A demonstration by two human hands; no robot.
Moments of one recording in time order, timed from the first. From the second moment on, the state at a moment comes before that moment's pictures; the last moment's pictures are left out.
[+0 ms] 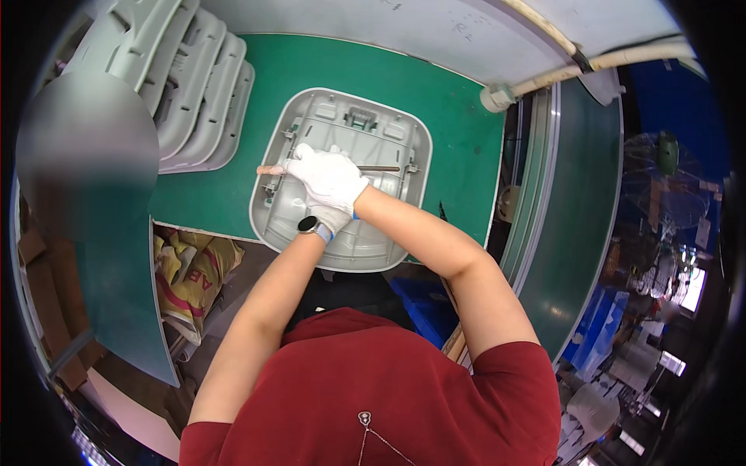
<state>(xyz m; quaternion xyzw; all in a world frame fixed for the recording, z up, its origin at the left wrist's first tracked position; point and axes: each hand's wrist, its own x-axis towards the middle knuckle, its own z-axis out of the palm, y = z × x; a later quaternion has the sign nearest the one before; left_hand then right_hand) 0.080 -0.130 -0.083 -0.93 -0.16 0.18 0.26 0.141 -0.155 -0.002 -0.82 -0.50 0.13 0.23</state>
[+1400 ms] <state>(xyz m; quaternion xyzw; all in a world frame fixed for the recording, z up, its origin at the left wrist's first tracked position) 0.012 -0.101 0.132 -0.91 0.19 -0.16 -0.33 0.033 -0.408 -0.060 -0.70 0.22 0.04 0.68</state>
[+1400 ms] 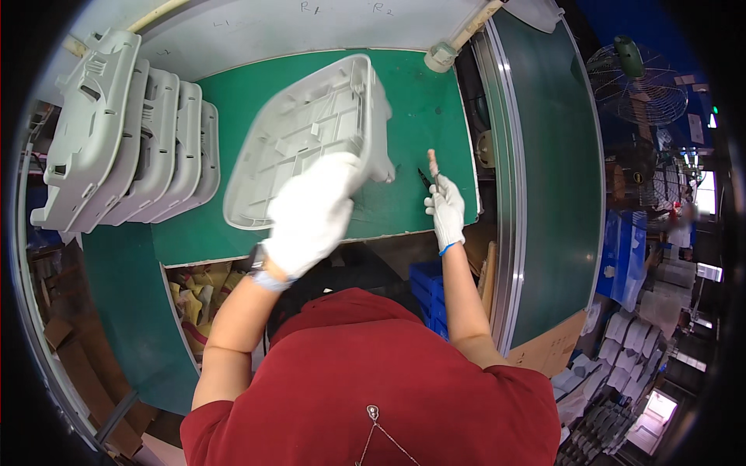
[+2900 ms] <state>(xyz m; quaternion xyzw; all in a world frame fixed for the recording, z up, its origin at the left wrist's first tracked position) -0.124 0.010 0.071 -0.45 -0.25 -0.26 -0.82 0.109 -0.381 -0.091 -0.96 -0.01 -0.04 0.29</state>
